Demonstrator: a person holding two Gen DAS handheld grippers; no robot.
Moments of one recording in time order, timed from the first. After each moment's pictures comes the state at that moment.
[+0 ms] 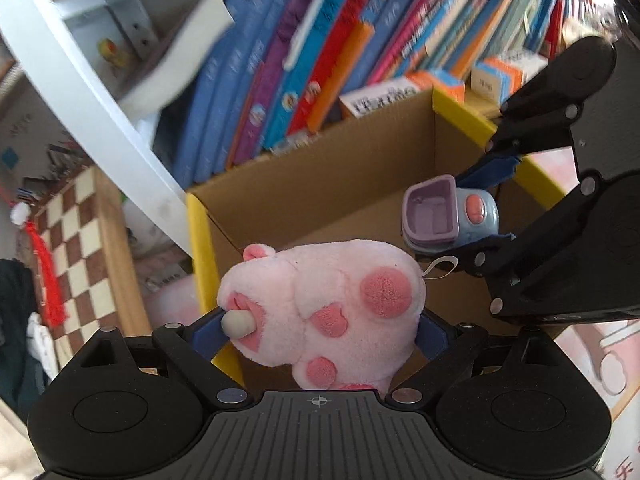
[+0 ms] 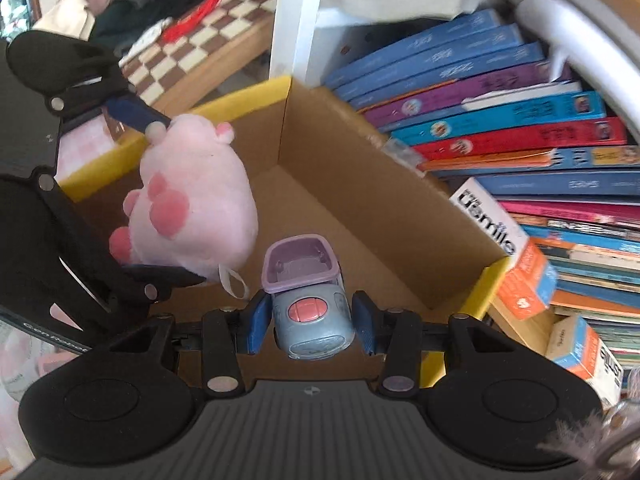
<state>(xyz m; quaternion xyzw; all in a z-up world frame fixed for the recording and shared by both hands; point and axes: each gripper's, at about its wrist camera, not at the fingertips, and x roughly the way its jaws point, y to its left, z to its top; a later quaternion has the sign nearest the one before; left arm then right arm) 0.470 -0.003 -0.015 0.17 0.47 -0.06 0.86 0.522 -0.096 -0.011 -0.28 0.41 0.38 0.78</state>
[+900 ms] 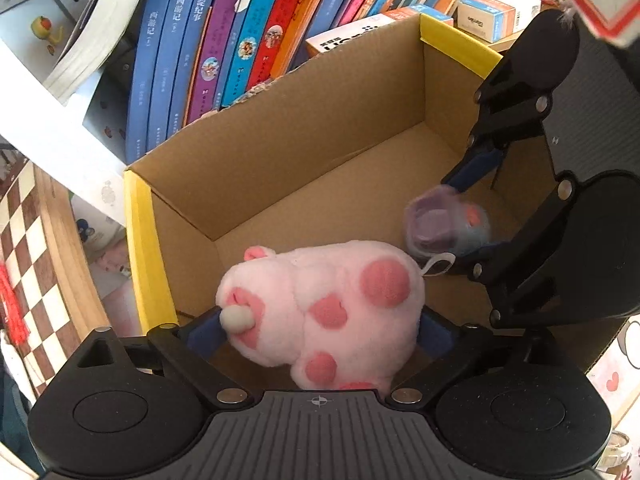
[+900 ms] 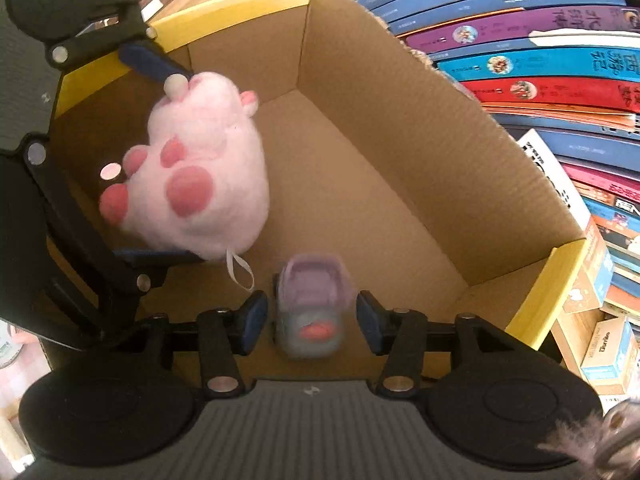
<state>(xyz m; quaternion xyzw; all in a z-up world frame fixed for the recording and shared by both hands) 0.490 -0.012 -0.044 0.20 0.52 -0.09 0.83 0.540 -0.082 -0.051 -0.32 0.47 0.38 0.73</state>
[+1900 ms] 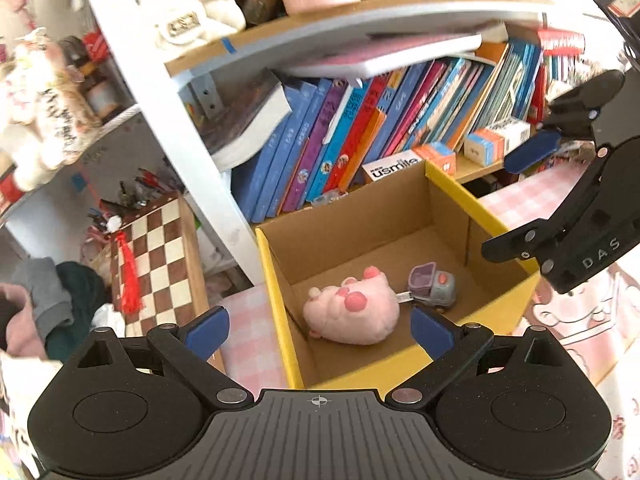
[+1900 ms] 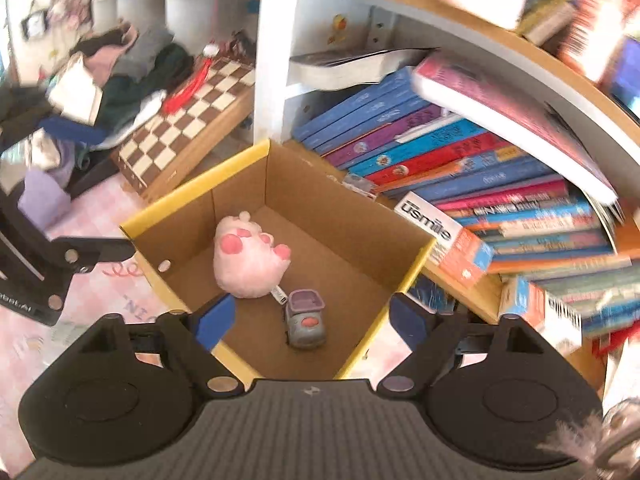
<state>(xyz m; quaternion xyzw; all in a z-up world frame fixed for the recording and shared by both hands) 0.356 0.001 0.070 0.15 0.36 -0.03 0.92 0.443 -0.165 0.075 -0.19 0.36 0.33 0.85</state>
